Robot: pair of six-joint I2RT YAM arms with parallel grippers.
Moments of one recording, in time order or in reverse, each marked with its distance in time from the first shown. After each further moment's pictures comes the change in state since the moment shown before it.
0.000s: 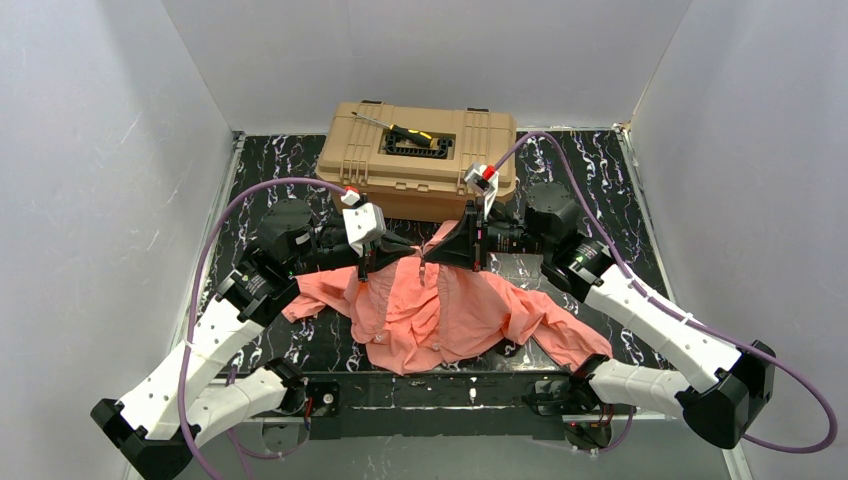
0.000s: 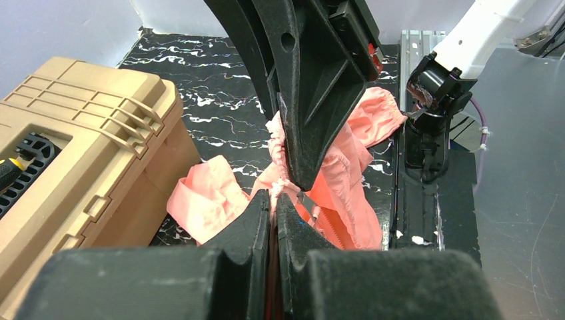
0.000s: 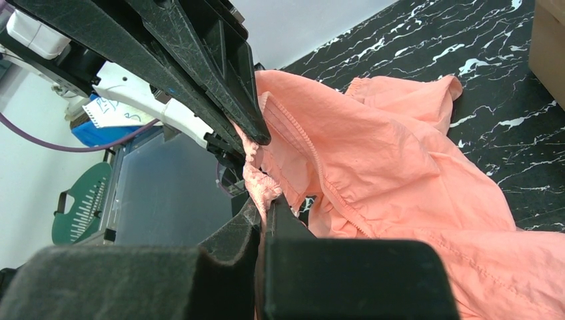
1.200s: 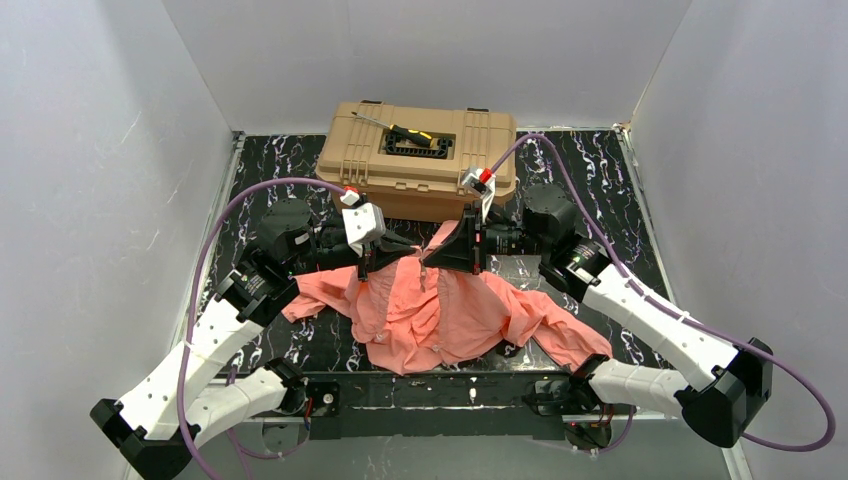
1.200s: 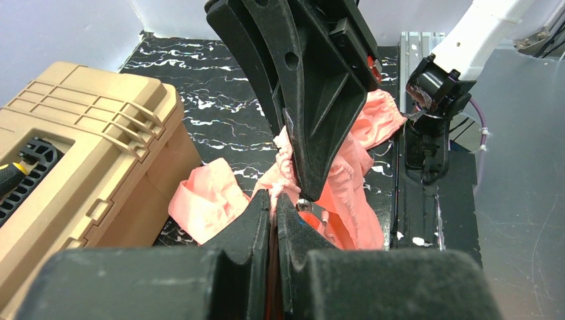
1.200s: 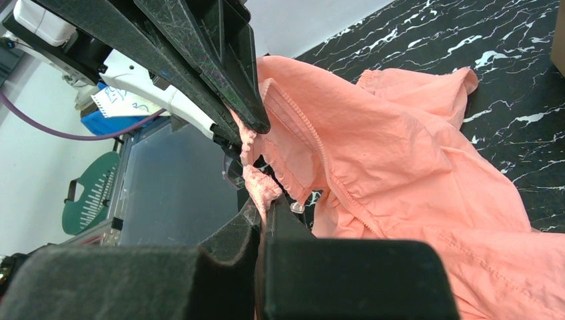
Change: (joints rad) left arm -0.003 0.000 0.007 0.000 0.000 0.003; right arm 0.000 0.008 -0.016 0.015 -0.041 0.000
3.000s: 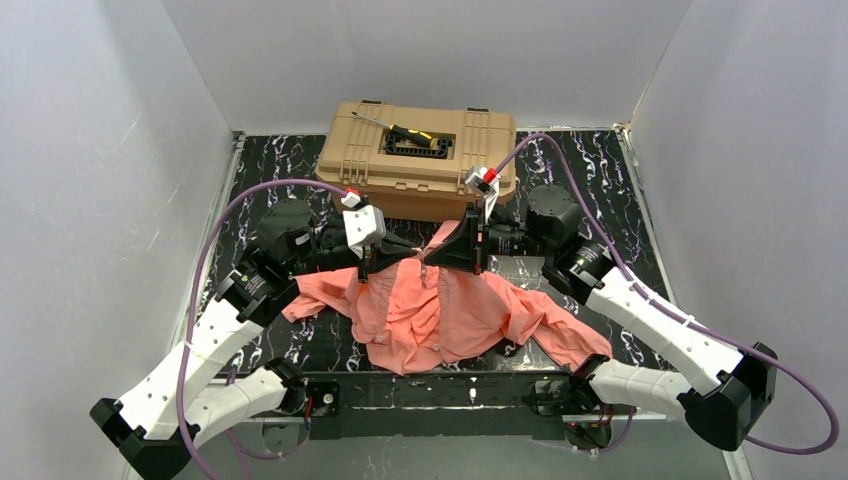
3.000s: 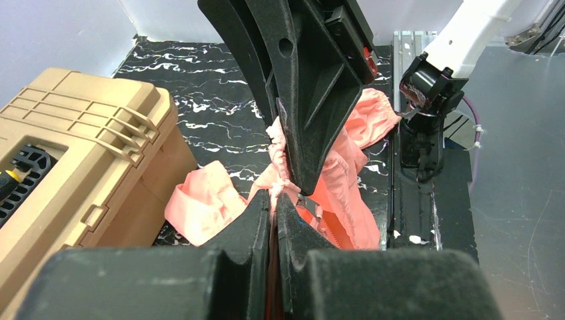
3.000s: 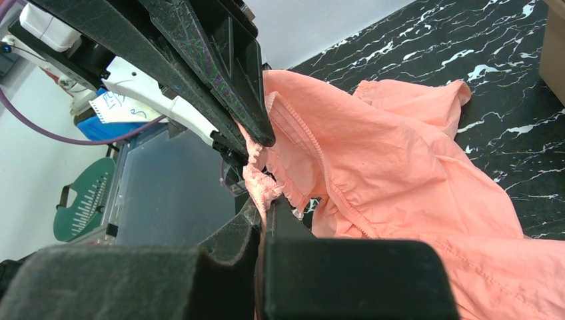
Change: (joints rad) left arm -0.006 0.000 0.000 0.000 0.016 0.008; right arm 0.008 -0.022 0.000 0.011 0.026 0.000
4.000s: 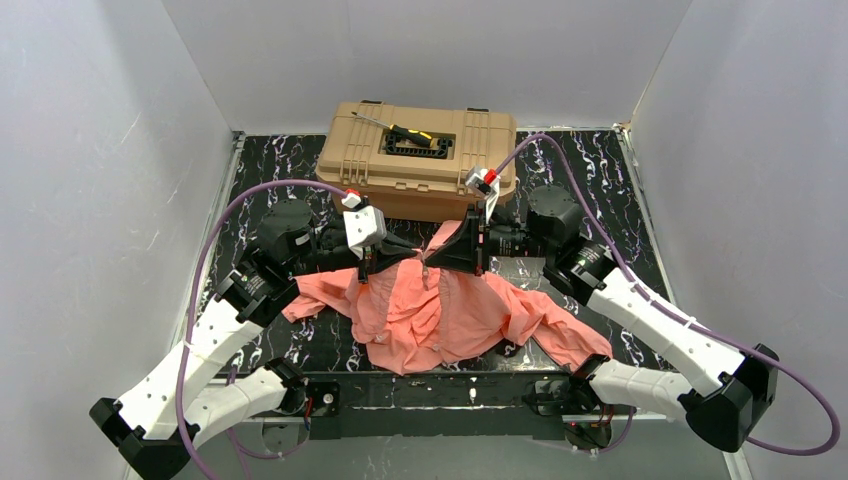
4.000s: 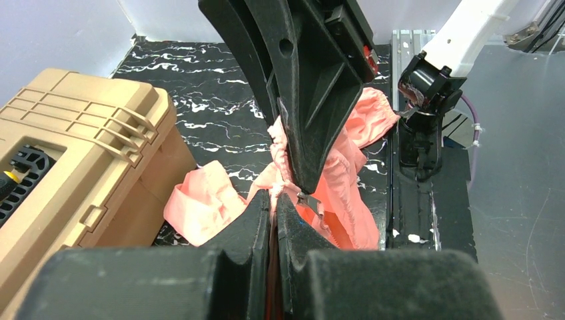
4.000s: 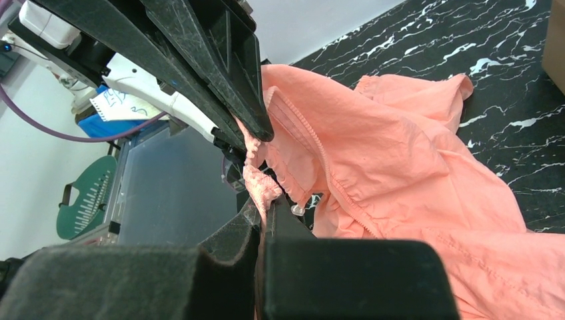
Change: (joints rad) left arm -0.005 0.000 0.002 -0.008 -0.001 0.004; right arm 0.002 -0.011 0.000 -0.019 0.002 -0.002
